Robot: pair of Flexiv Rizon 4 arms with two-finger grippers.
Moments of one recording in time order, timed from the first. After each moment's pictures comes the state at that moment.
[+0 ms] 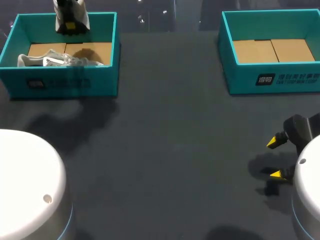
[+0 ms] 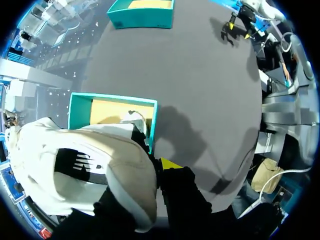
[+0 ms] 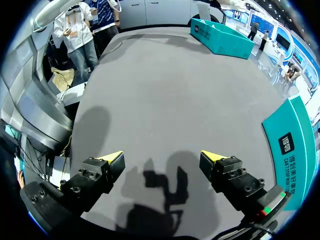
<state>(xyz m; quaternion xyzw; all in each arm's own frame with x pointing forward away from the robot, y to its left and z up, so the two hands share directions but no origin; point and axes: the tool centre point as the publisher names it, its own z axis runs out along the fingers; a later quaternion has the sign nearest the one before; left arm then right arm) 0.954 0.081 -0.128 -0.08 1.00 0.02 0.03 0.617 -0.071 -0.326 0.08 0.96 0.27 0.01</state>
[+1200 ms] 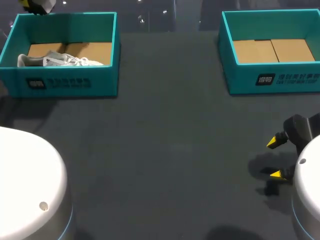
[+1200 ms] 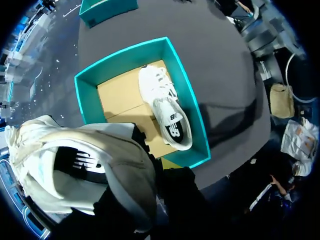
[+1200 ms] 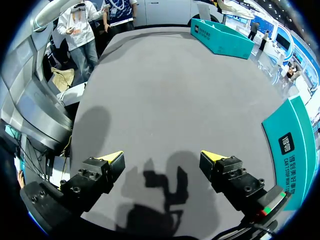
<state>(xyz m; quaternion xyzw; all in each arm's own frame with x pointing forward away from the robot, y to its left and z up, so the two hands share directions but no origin) 1.087 0.231 -0.146 0.18 0.98 0.04 0.02 0.617 -0.071 -0.326 0.08 0.96 0.27 0.01</state>
